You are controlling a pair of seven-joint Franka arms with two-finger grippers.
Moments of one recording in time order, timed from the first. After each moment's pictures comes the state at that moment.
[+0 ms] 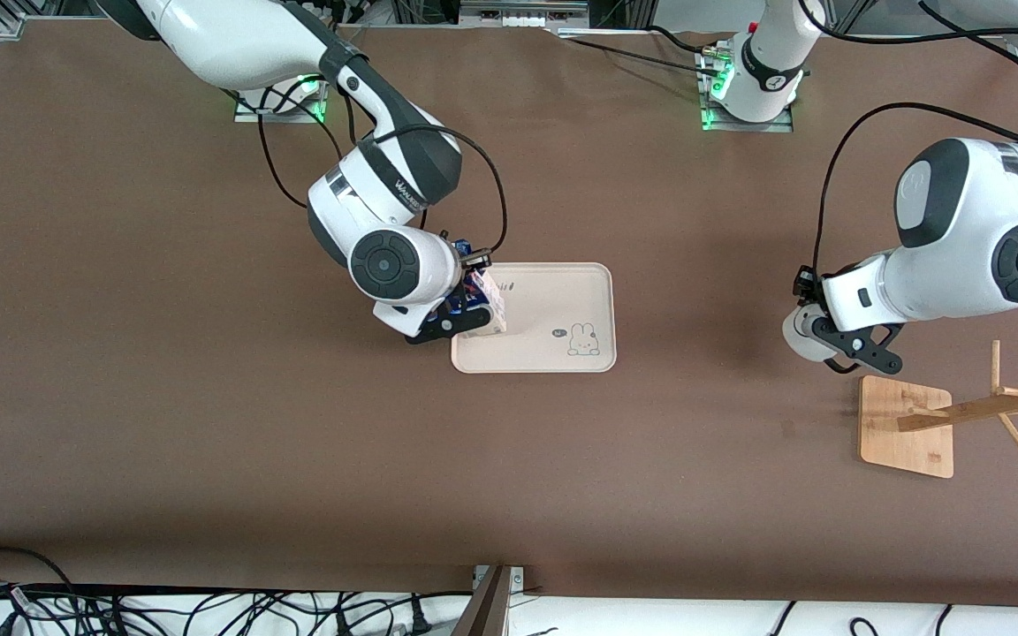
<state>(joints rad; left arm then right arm) -0.02 0.31 -0.07 -1.68 -0.07 1.75 0.38 0.38 0.74 0.35 -1.19 0.06 1.66 0.39</state>
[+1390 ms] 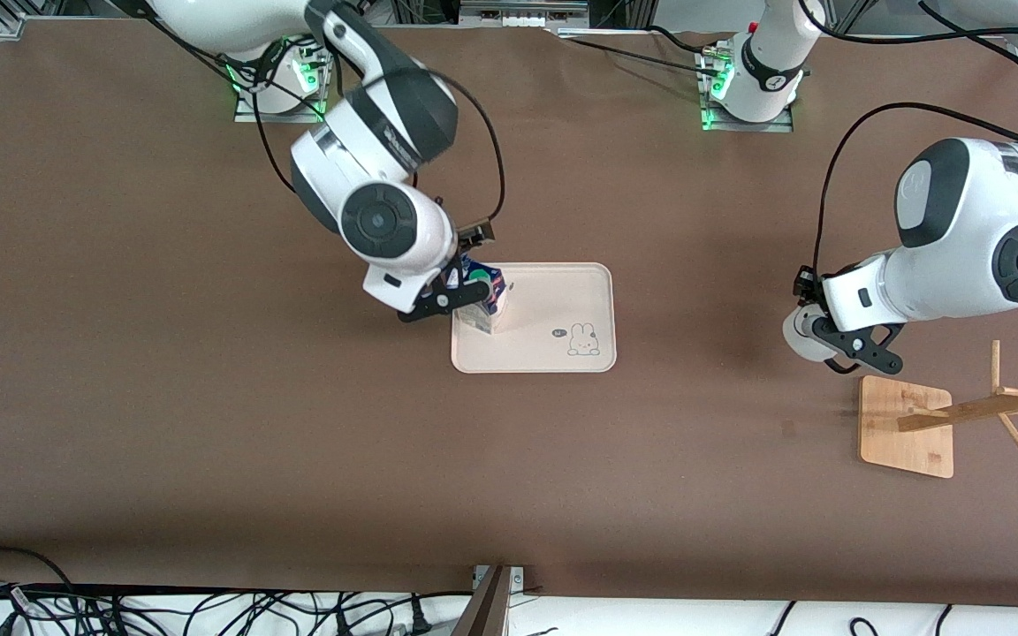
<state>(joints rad) -0.02 0.31 -0.07 -1.68 -0.07 1.75 0.38 0.38 0.62 0.35 -1.15 0.04 1.53 0.42</state>
